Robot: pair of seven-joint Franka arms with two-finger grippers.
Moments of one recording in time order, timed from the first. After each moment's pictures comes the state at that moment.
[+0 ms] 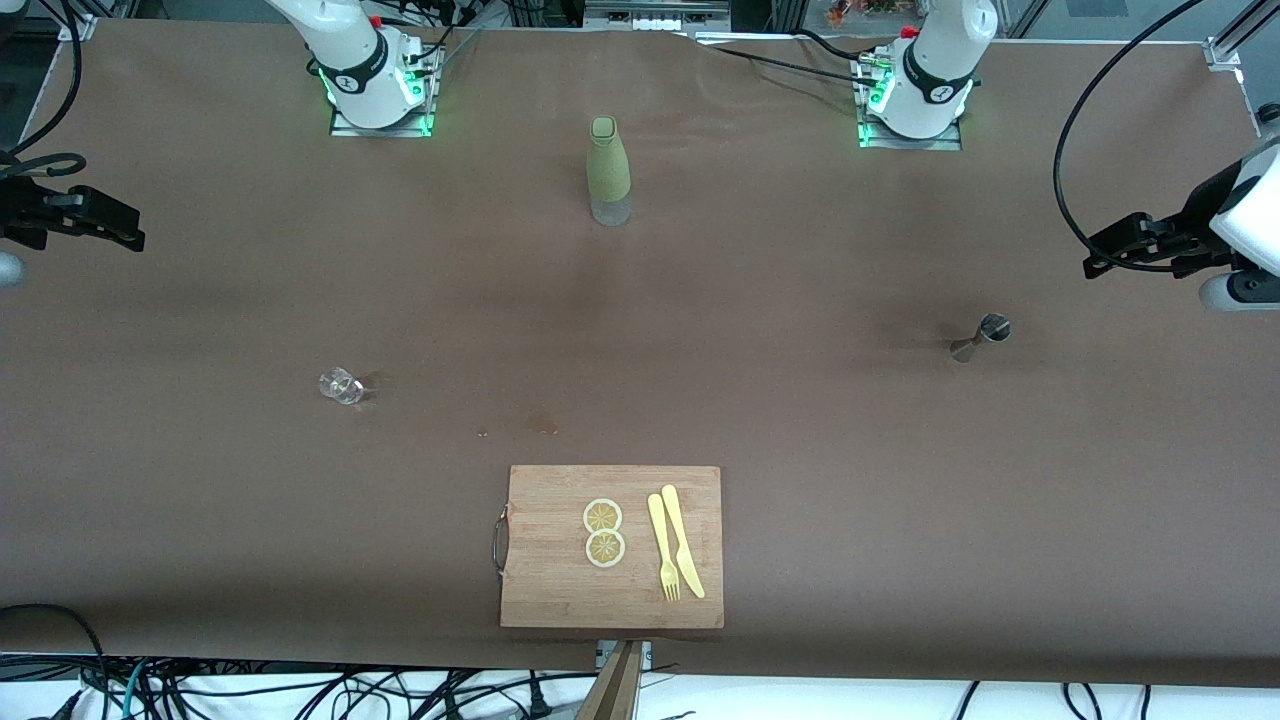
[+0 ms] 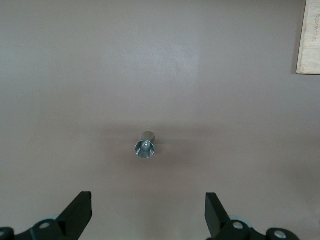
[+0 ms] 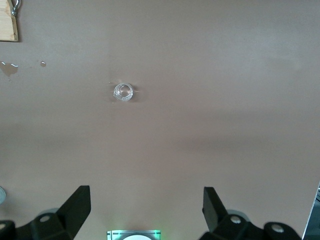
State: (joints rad) left arm 0.02 0.09 -0.02 -1.50 0.00 1.51 -0.04; right arm 0.03 0.14 -0.03 -1.37 -0.09 1.40 -0.04
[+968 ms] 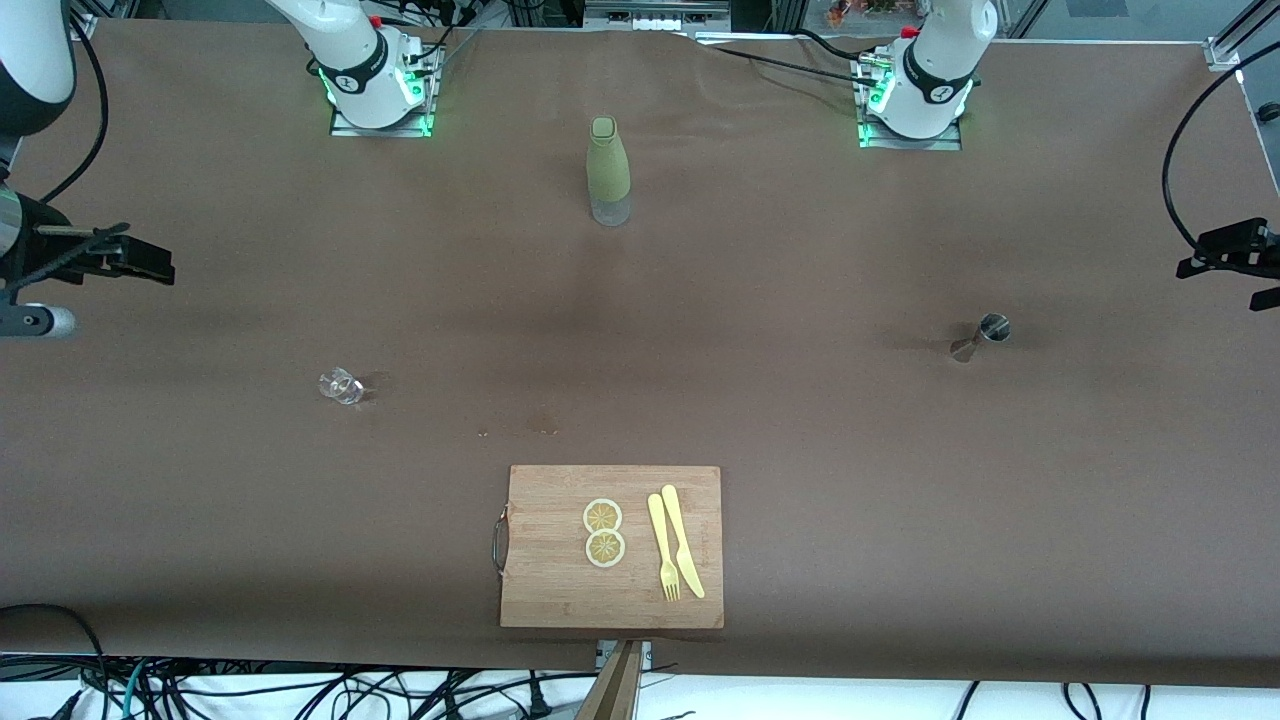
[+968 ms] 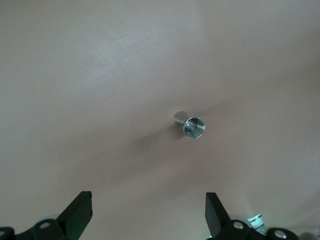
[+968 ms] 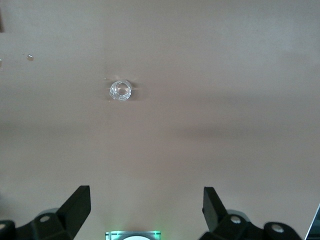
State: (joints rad) left arm 0.28 0.22 0.04 -1.51 -0.09 1.53 0.75; right arm 0.03 0.24 -0.03 -1.37 -0.08 1.42 -0.04
